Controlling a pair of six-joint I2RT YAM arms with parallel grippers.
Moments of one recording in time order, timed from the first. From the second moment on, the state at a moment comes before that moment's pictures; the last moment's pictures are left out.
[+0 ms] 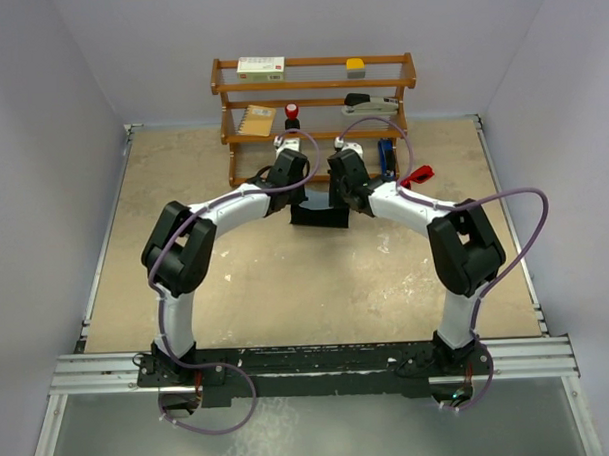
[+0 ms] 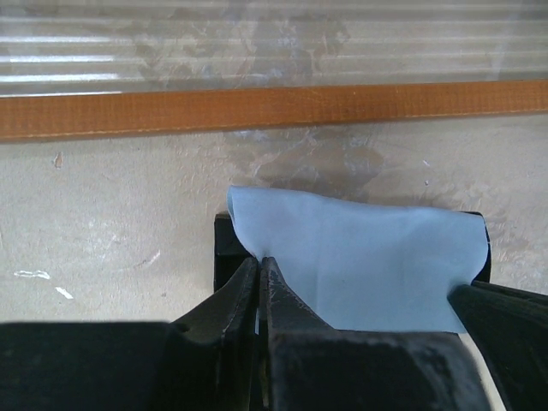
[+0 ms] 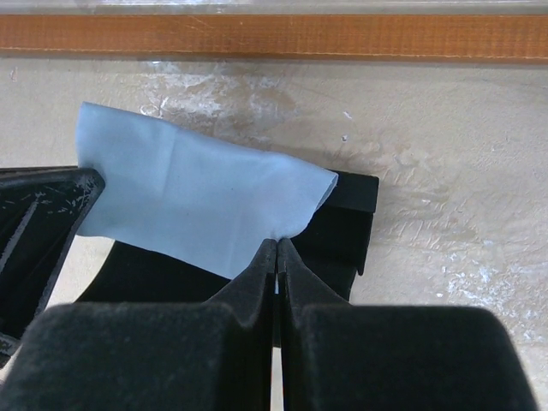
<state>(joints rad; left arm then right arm) -0.60 1.99 1.43 -0.18 -0.26 -0.50 0.54 1.86 1.29 -0.24 0.25 0.45</state>
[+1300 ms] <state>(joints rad) -0.59 2.05 1.43 -0.15 -0.21 -0.49 0.51 1.93 1.27 -0.20 0.22 0.44</state>
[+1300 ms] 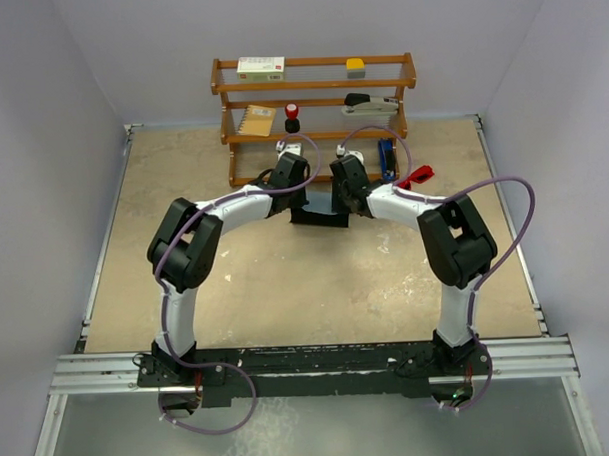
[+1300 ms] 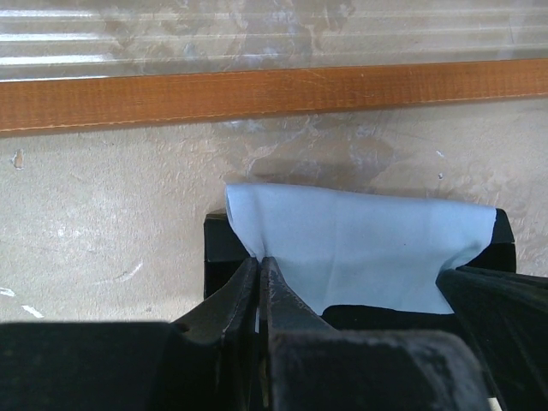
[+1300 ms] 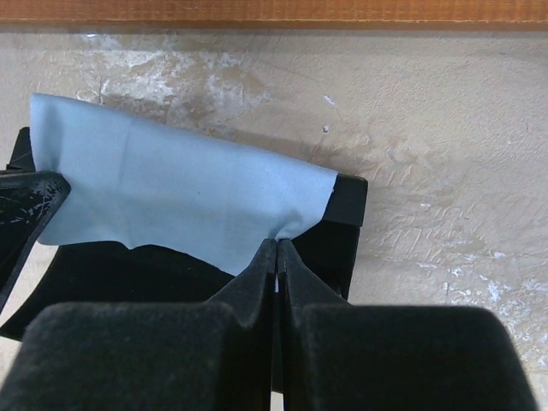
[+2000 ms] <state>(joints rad) -0.59 2.09 1.44 -0.12 -0.22 -0.49 0.51 1.96 1.27 -0.19 0.22 0.44</state>
